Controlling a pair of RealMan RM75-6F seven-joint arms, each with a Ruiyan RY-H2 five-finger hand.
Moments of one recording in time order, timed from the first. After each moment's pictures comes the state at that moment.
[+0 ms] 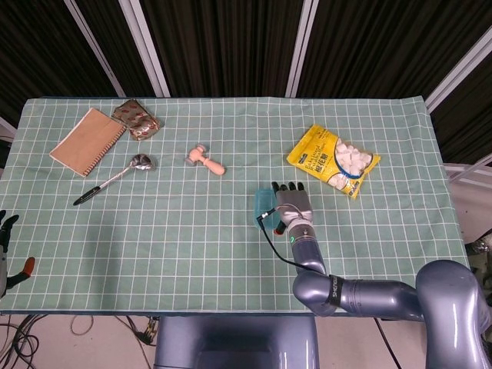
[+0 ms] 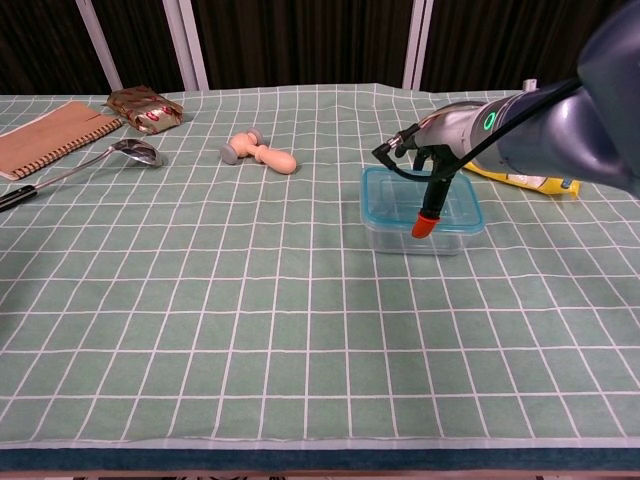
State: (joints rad) left arm -0.06 -1.10 -0.09 -1.81 1.24 1.49 0.28; right arm 1.15 -1.60 0.32 -1.59 -0.01 1.12 -0.93
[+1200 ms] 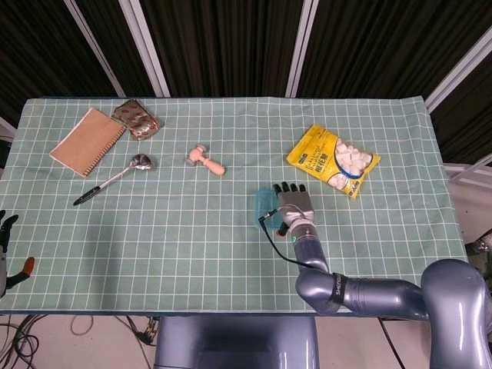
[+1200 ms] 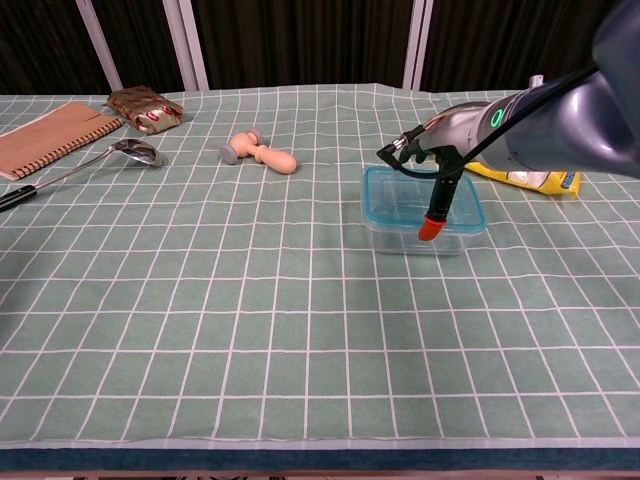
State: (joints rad) left arm -0.06 -1.10 -0.10 -1.81 1.24 1.49 0.28; right arm 1.16 -1.56 0.32 -1.61 0.03 1.09 -0.95
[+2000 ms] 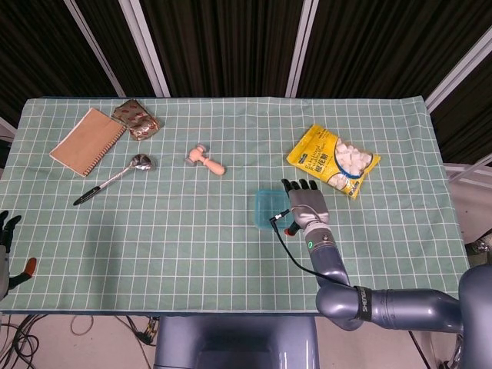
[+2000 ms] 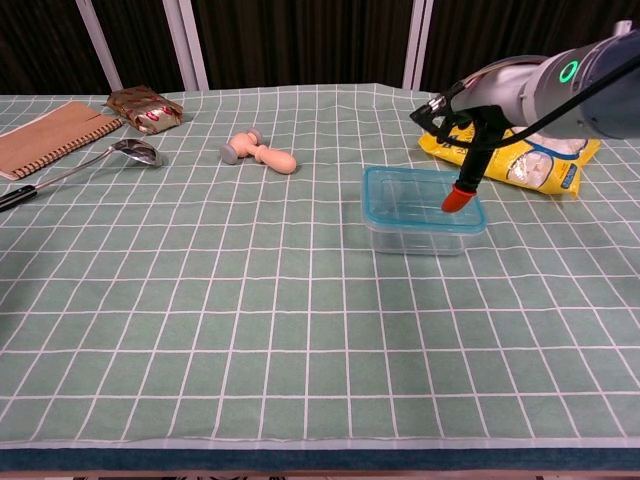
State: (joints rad) left arm -0.06 -1.11 -0.09 -1.81 1.25 1.49 0.30; right arm 1.07 -1.42 0.31 -1.85 -0.13 1.21 -0.82
